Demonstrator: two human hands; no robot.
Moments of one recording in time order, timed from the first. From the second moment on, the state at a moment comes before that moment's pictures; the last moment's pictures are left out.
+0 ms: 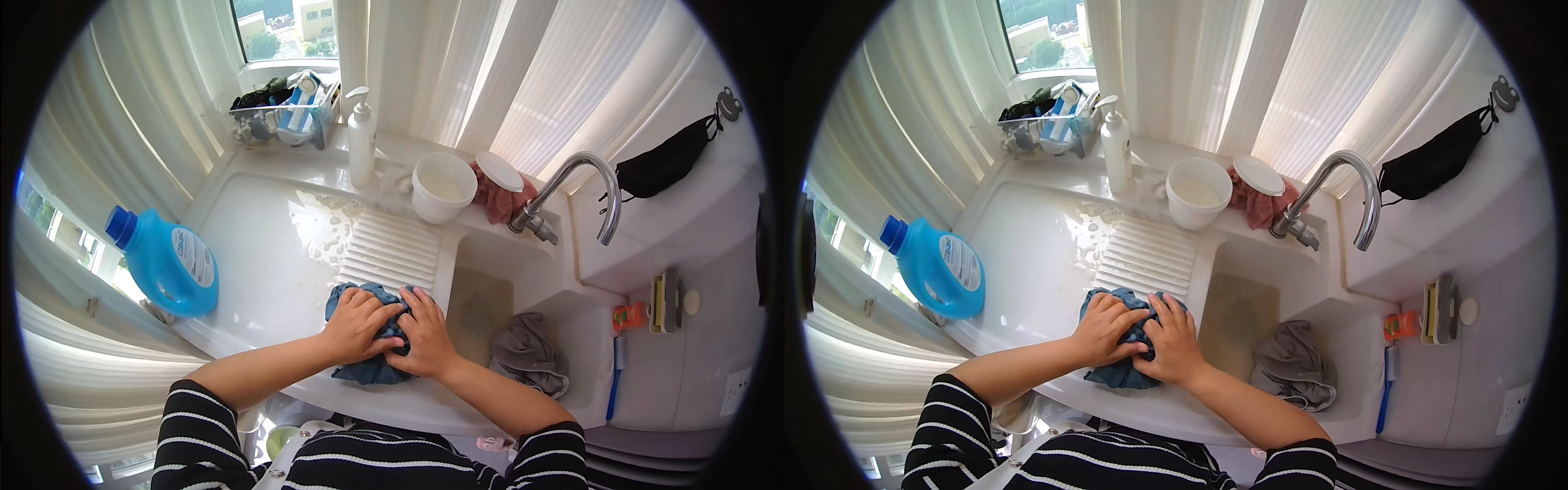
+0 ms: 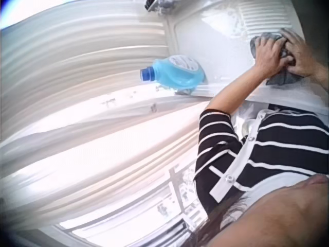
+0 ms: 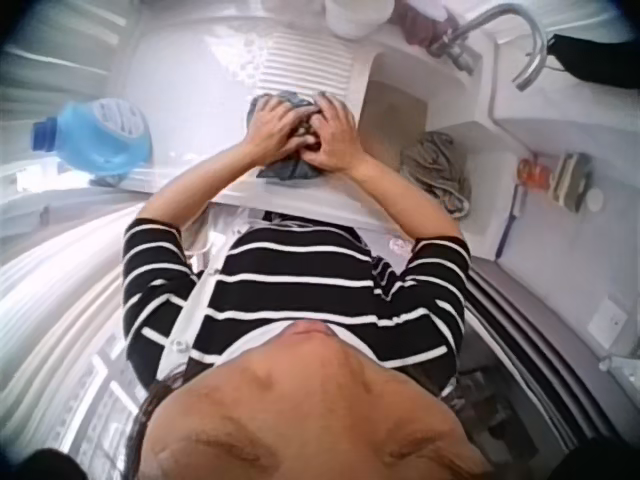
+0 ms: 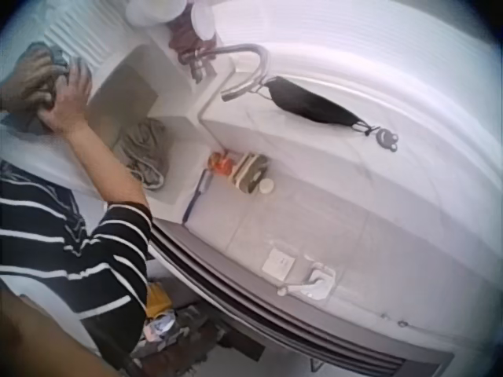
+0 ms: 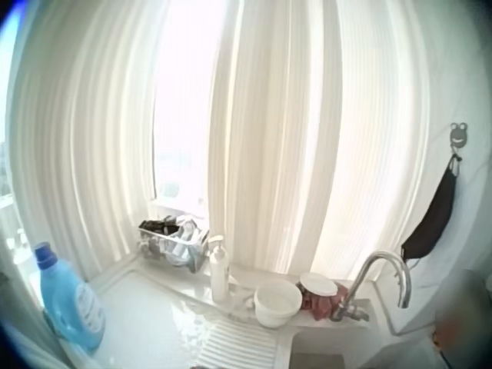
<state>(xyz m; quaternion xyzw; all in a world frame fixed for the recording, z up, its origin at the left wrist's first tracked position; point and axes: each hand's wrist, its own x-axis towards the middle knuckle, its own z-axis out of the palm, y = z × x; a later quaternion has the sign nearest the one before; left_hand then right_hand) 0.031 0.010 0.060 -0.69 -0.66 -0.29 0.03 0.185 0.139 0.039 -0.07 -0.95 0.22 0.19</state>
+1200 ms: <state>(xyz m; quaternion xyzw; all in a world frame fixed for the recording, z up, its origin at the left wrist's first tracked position) -0.018 0.086 0.006 -0.55 -0.74 -0.34 0.15 0.121 0.192 0.018 -0.17 -0.93 0.15 0.27</state>
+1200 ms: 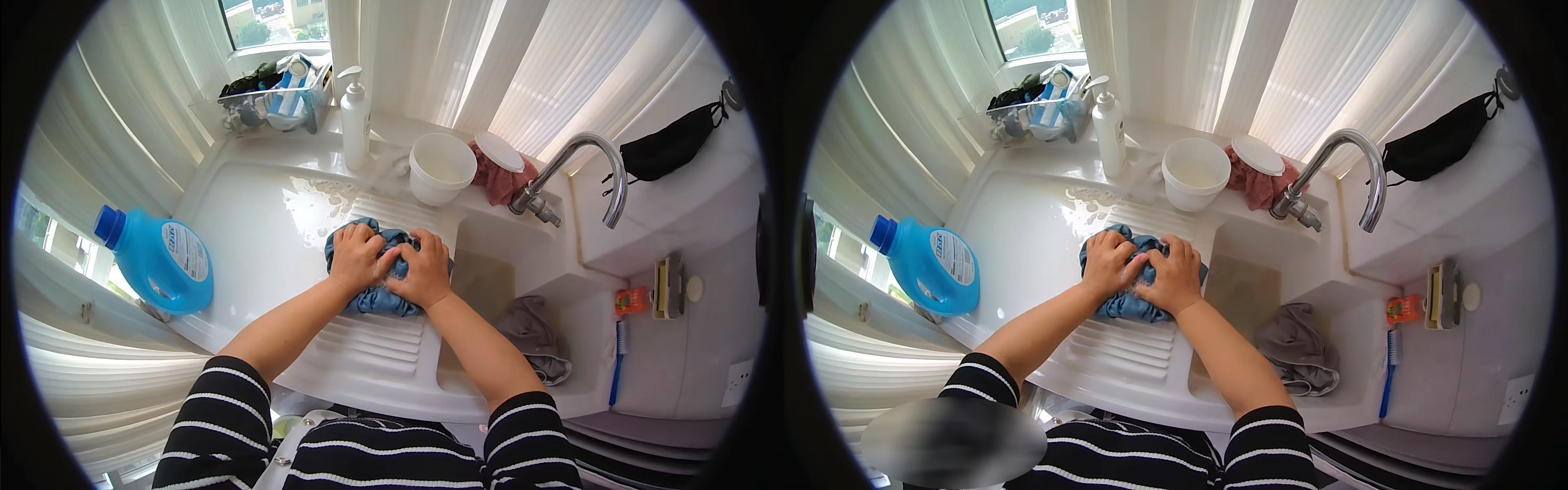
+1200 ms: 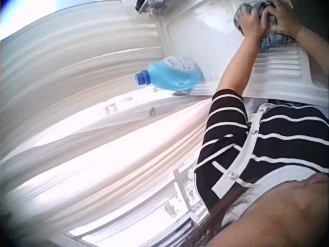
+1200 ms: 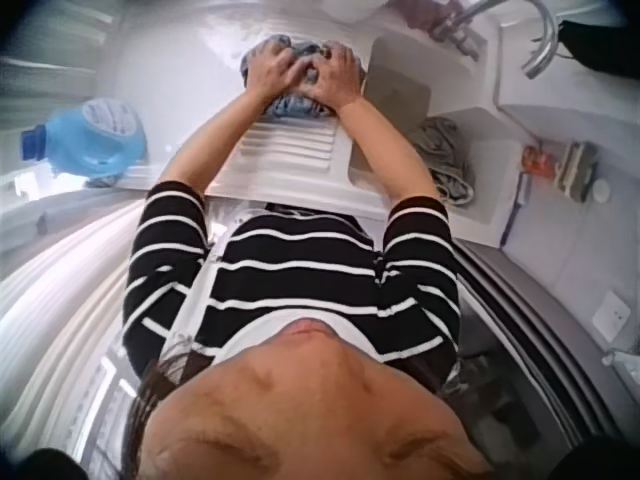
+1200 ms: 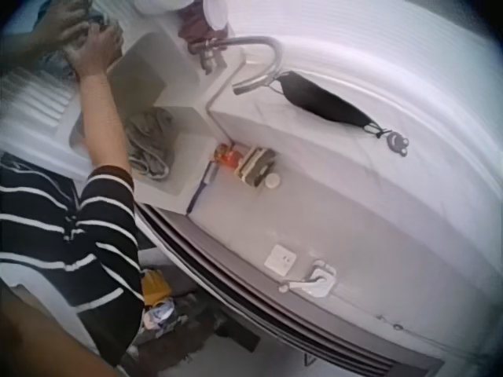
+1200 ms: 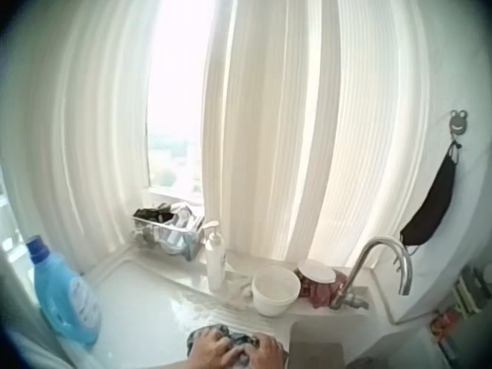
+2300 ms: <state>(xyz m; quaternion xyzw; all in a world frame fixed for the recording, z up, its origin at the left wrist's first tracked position) -0.146 0.242 -0.009 -0.41 -0.80 -0.43 -0.10 0.115 0.201 -0.005 -0.15 -0.88 0.21 0.39</state>
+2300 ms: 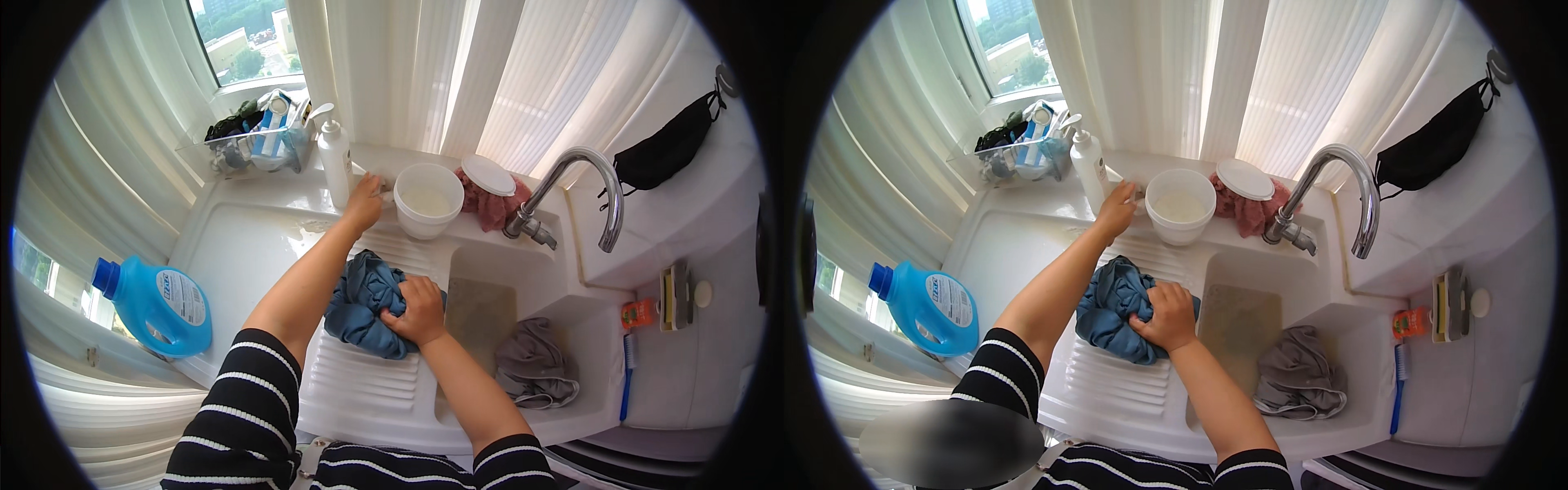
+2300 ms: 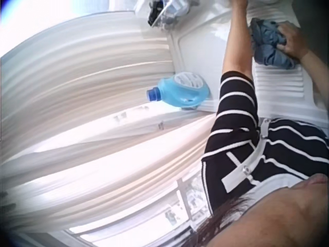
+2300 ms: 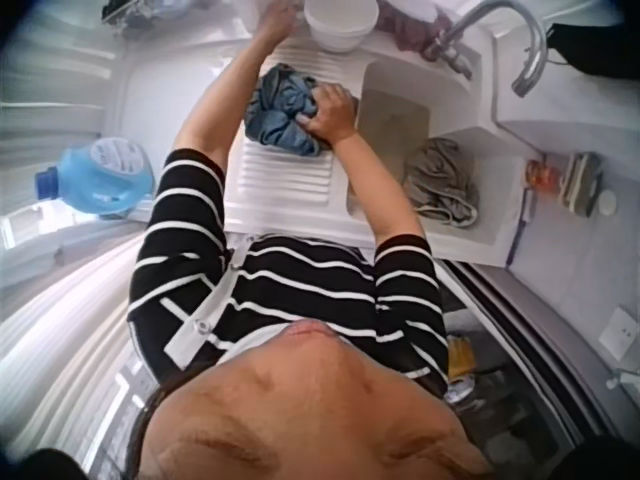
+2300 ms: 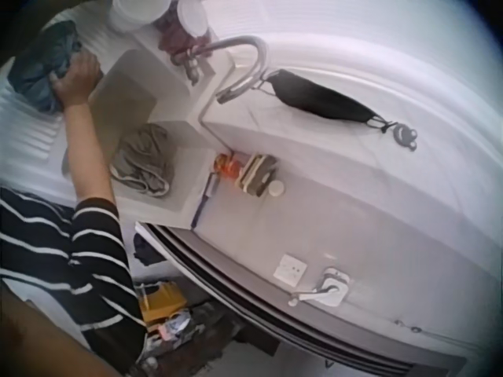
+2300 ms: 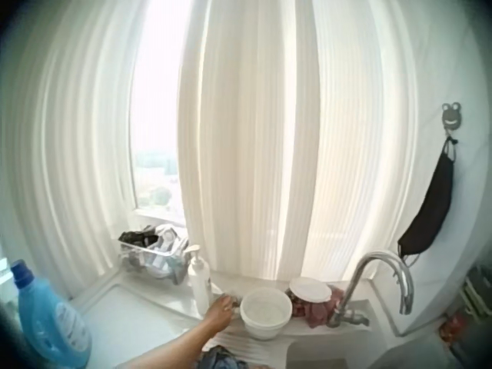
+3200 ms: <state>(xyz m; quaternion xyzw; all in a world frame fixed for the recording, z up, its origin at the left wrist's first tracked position) -0.035 0.098 0.031 -0.45 -0.82 -0.29 0.18 0.102 0.201 0.027 -0.24 -0.94 0.12 0.22</state>
